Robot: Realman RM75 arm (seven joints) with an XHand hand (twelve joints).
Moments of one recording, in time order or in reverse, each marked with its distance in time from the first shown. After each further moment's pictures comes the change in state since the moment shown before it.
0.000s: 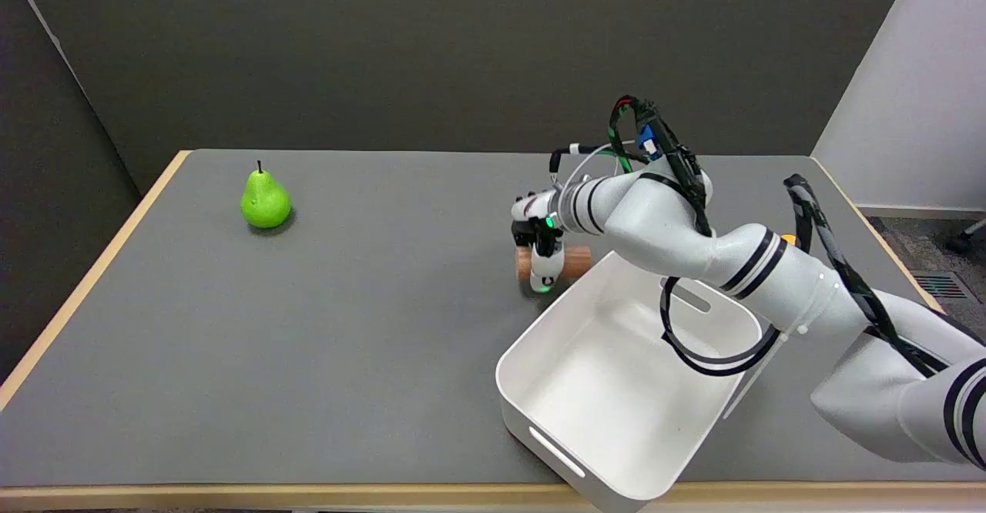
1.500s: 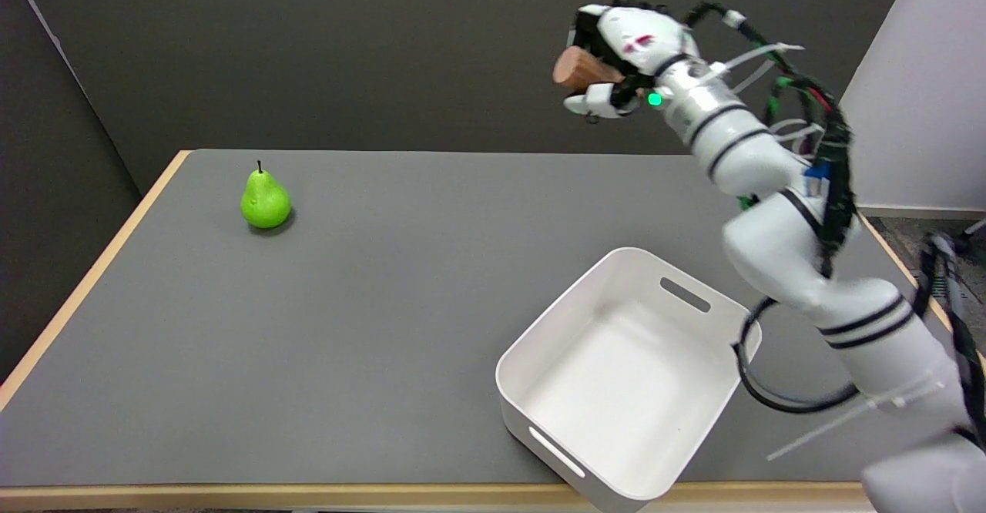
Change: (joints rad) arm -0.373 0.047 0.567 0.302 -0.473 0.696 0.293
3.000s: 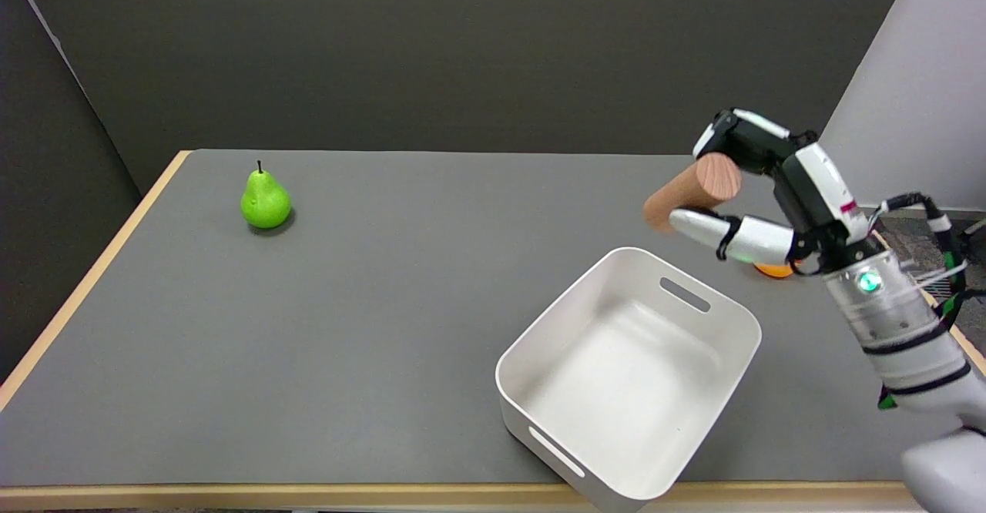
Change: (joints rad) arm -0.907 0.051 0.412 -0.089 0.507 1.202 0.355
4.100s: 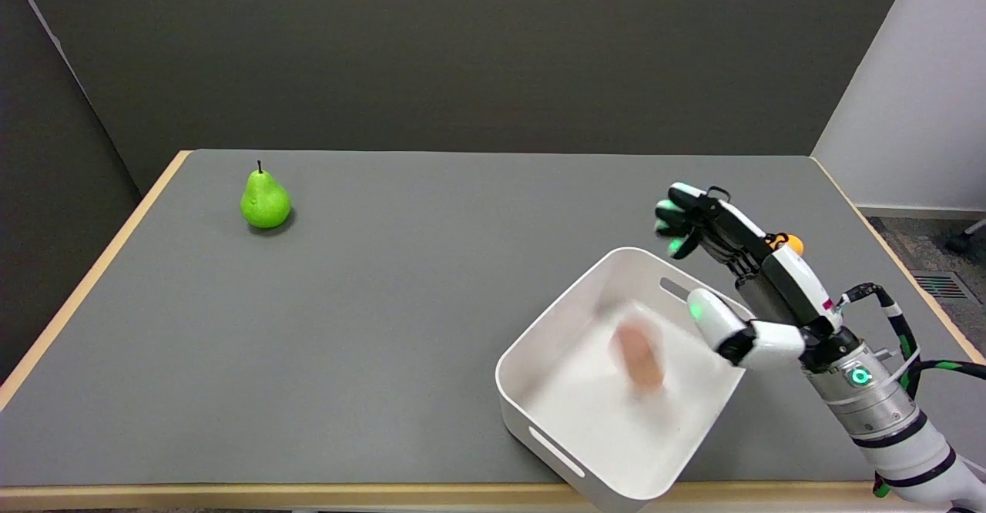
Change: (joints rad) arm -0.064 0.089 -0.283 -0.239 0.071 0.347 0.125
